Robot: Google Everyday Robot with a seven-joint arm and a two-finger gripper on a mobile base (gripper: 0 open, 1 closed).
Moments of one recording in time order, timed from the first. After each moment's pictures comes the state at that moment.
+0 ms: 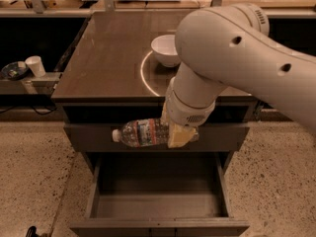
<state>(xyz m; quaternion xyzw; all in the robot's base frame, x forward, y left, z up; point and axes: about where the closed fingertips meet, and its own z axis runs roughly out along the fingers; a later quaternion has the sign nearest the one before) 0.451 -0.039 0.829 -0.76 0.63 0.01 0.14</state>
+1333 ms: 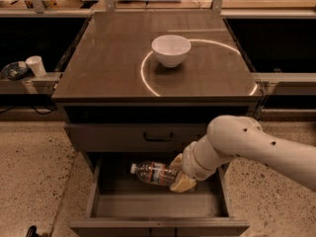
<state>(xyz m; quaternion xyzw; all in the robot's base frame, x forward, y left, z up) 0.441 -0.058 0.615 -0.67 0.70 0.16 0.19</state>
